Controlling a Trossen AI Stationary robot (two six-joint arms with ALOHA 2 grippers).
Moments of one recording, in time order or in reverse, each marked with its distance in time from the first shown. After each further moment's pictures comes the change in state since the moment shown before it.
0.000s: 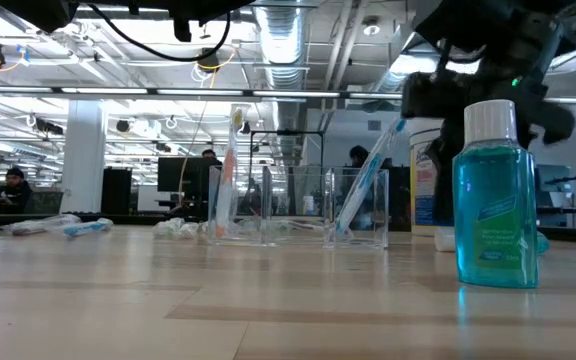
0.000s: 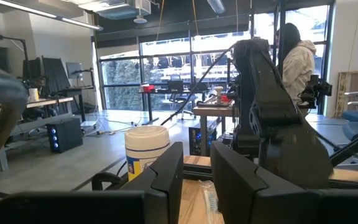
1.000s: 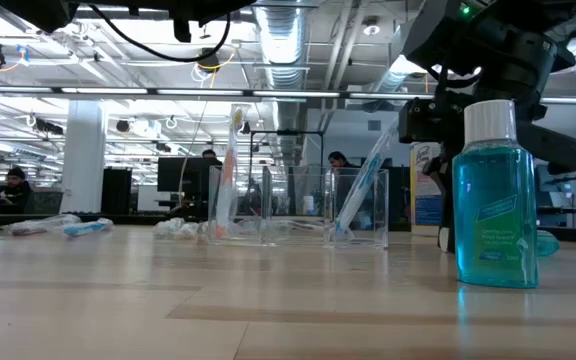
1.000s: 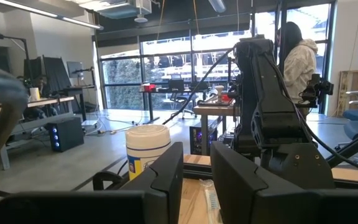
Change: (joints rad) left arm 0.000 0.000 0.000 -0.004 -0.003 0.000; right arm 0.000 0.068 0.007 0.016 -0.034 -0.011
